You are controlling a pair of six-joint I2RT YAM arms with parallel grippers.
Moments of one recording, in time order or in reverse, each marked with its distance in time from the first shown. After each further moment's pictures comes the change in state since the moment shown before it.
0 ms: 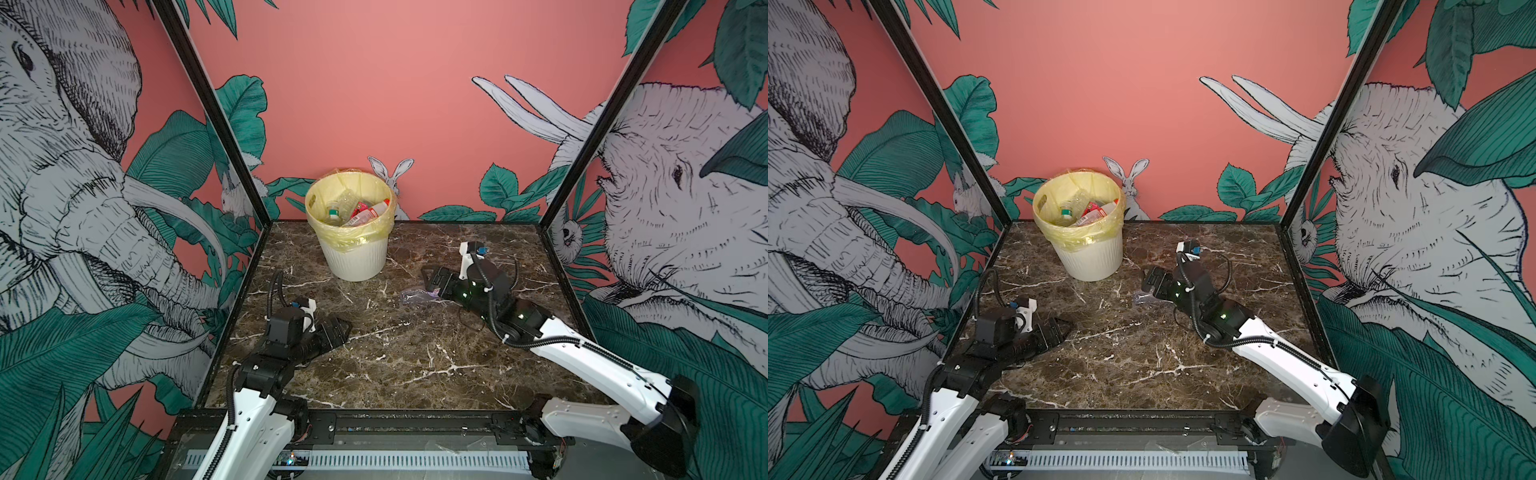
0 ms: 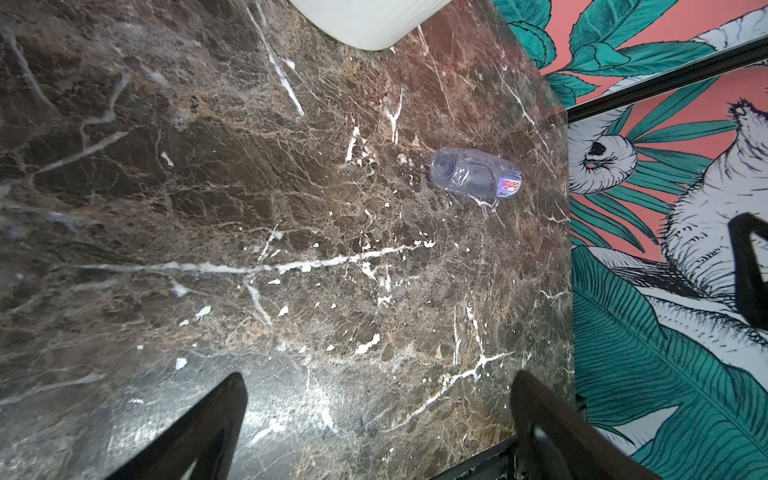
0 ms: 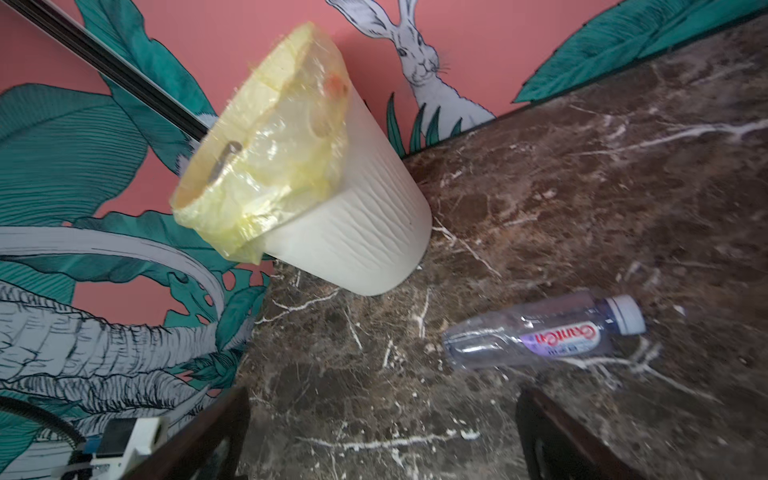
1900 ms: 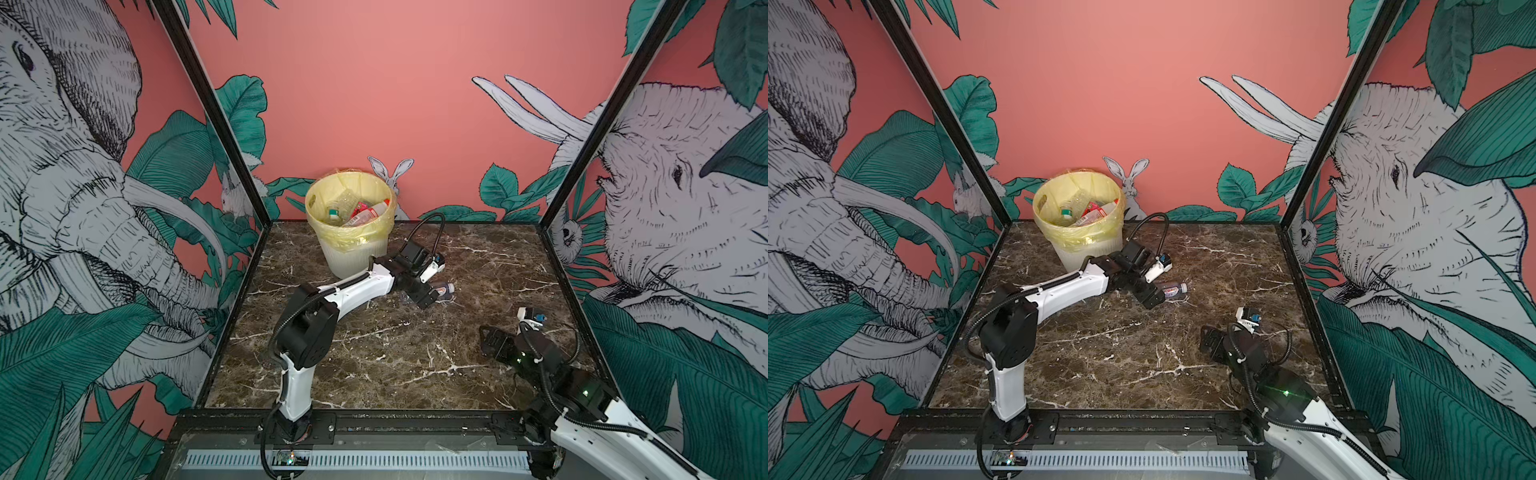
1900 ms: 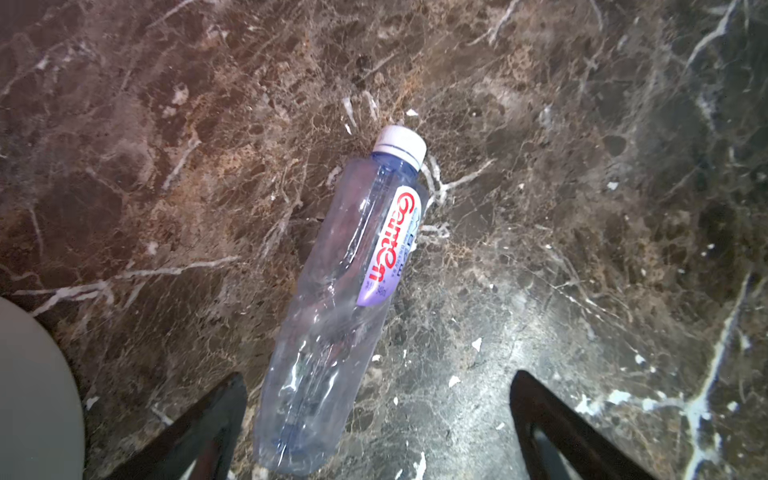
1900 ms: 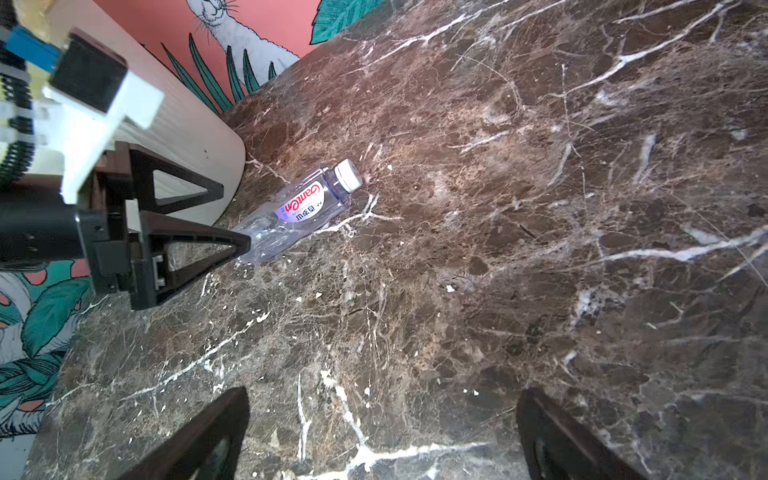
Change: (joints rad) left arm -0.520 1.382 0.984 0.161 -0.212 0.936; right arm -0.054 -0.686 -0.474 -0.469 0.159 0.079
